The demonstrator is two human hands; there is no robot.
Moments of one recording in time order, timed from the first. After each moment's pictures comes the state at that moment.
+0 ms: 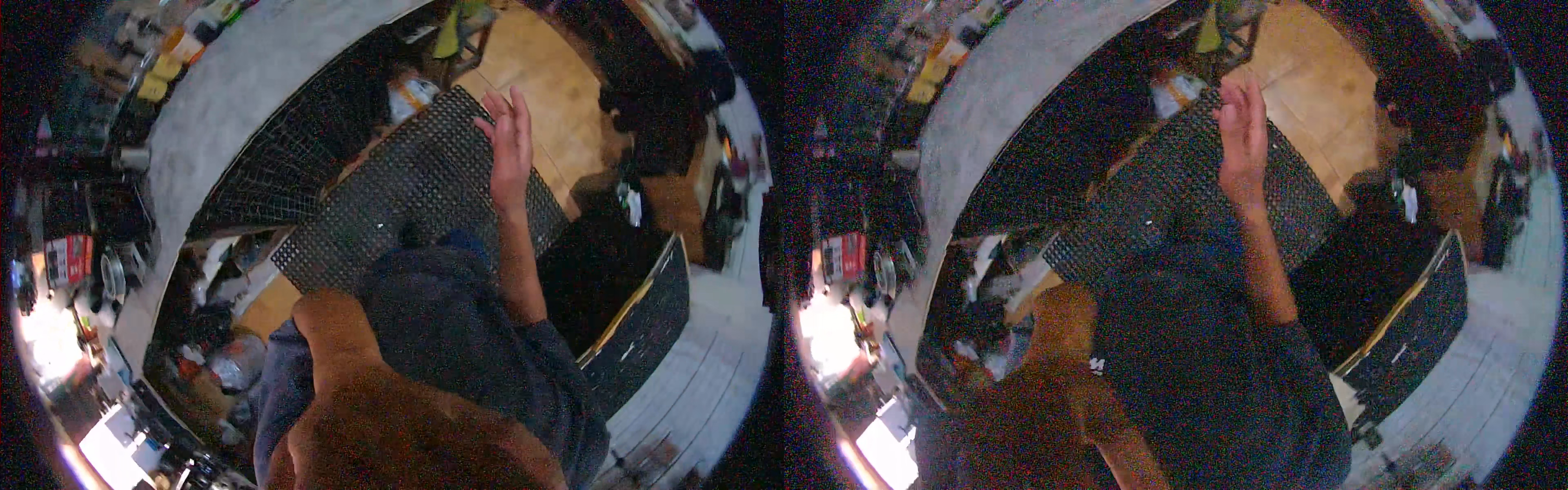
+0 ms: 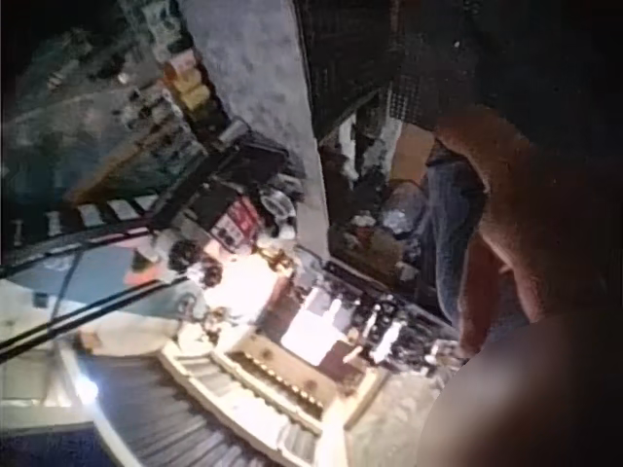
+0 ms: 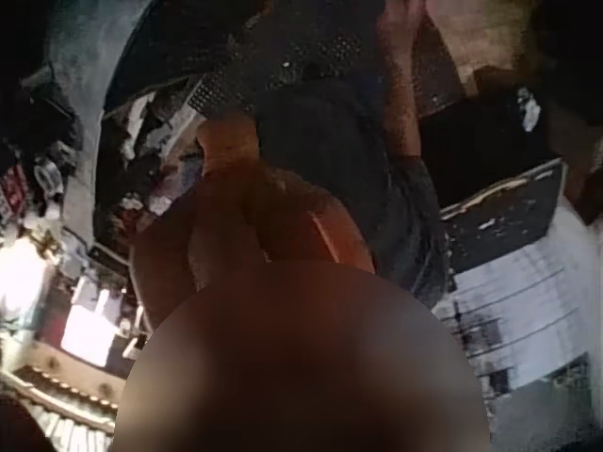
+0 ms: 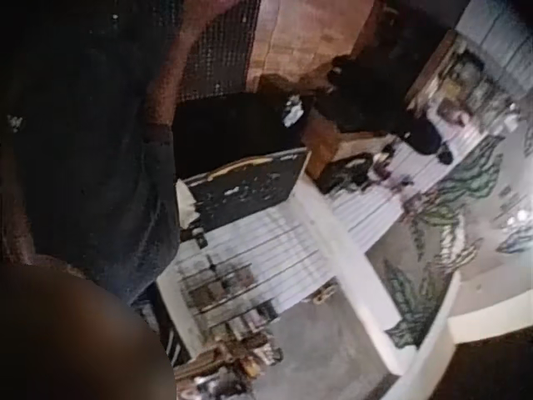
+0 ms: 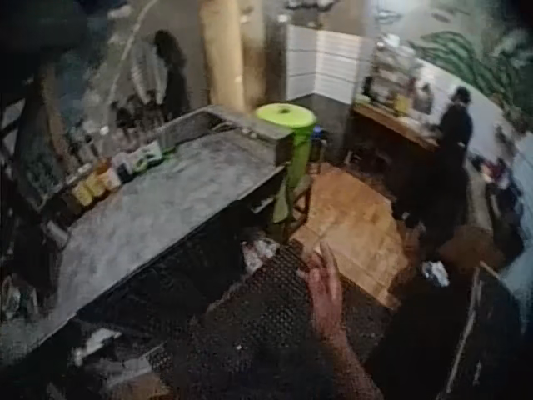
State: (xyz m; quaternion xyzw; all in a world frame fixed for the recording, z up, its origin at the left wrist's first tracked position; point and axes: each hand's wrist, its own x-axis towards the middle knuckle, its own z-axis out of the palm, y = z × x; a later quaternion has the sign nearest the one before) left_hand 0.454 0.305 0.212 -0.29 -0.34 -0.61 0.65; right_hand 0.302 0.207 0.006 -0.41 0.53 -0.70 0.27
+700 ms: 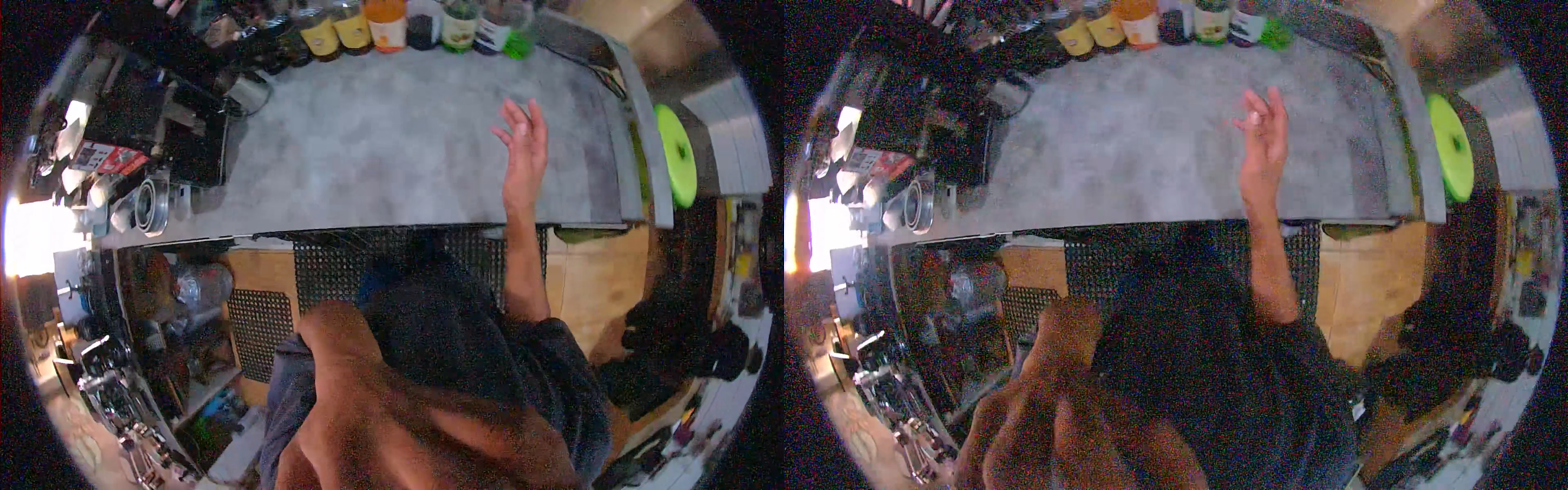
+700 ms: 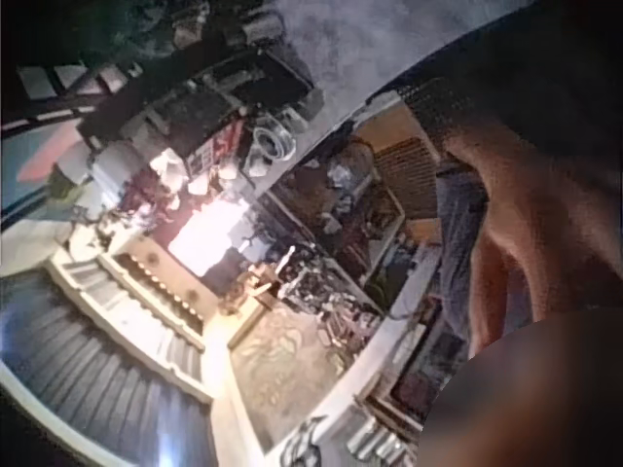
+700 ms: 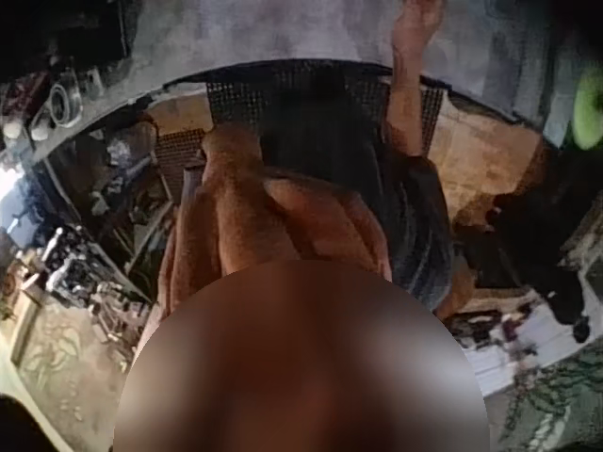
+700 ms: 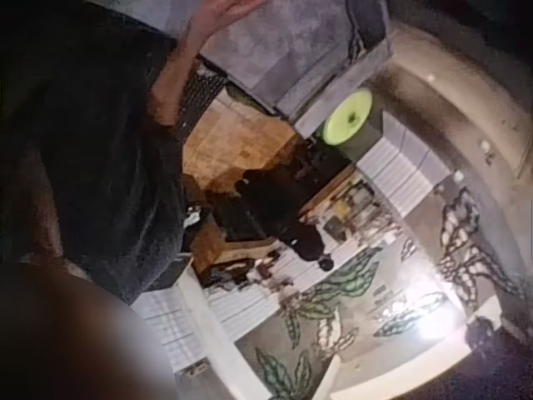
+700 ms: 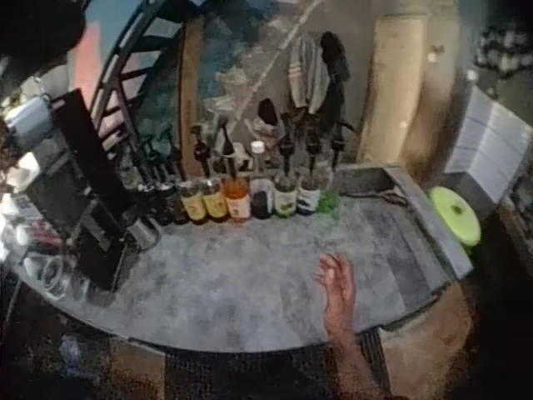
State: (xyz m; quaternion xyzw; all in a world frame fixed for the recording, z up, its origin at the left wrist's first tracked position) left_hand 0.544 -0.018 0.227 -0.15 -0.44 -0.35 0.81; right_hand 0.480 -0.220 0.029 -0.53 0.36 -0.61 0.47
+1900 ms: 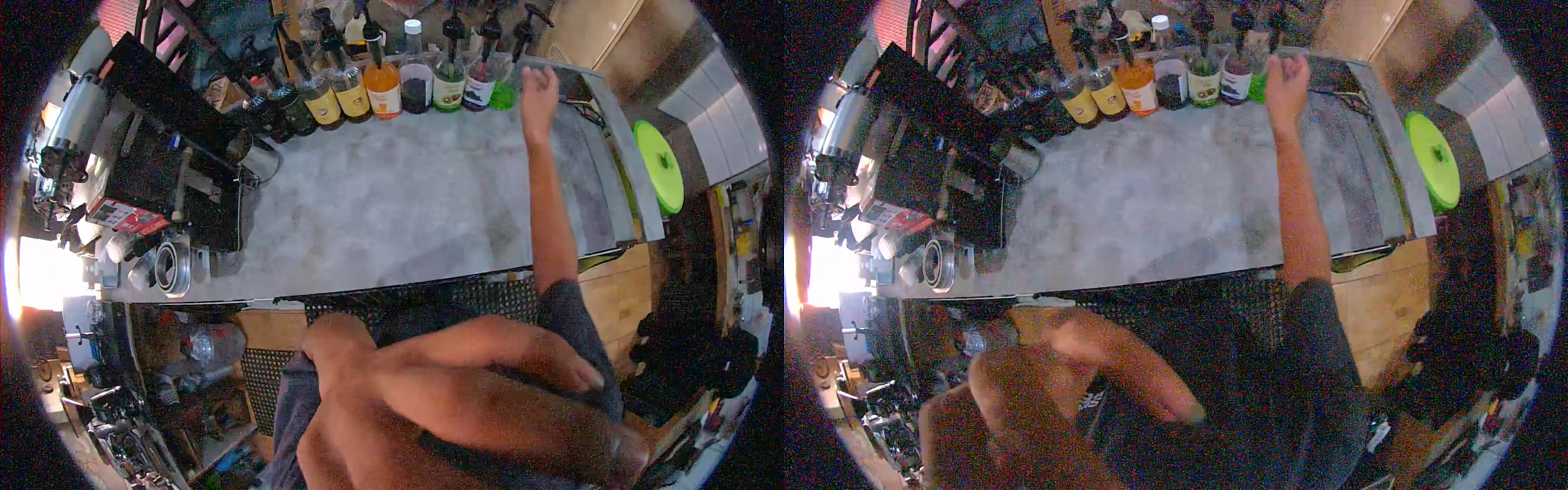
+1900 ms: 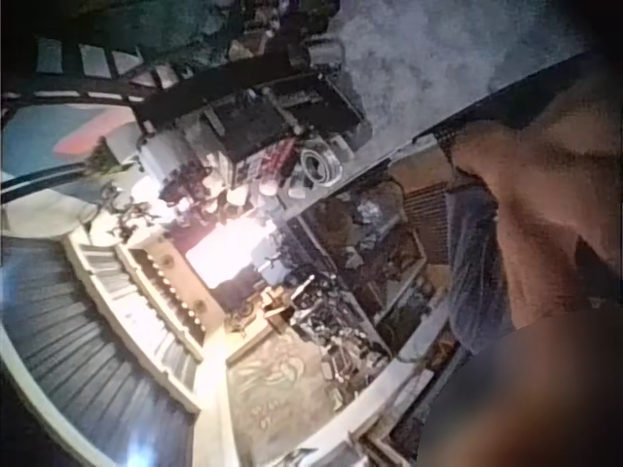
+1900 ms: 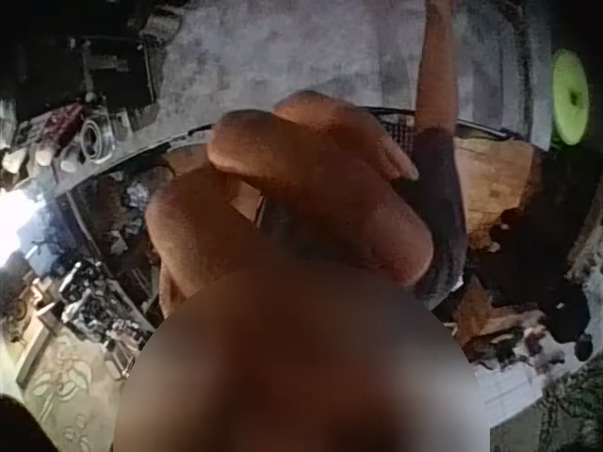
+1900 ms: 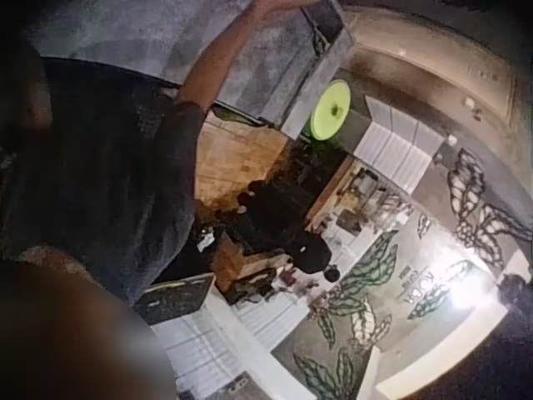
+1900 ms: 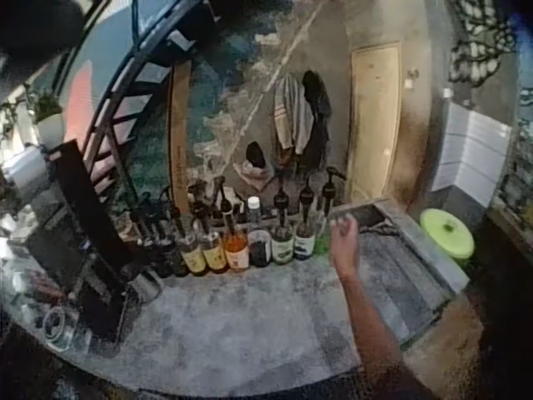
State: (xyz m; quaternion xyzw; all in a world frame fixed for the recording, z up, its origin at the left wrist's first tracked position) left_hand 0.596 -0.061 0.247 -0.15 -0.50 -0.39 0.76; right_hand 0.478 -0.444 0.054 -0.54 0.46 -0.68 0.20
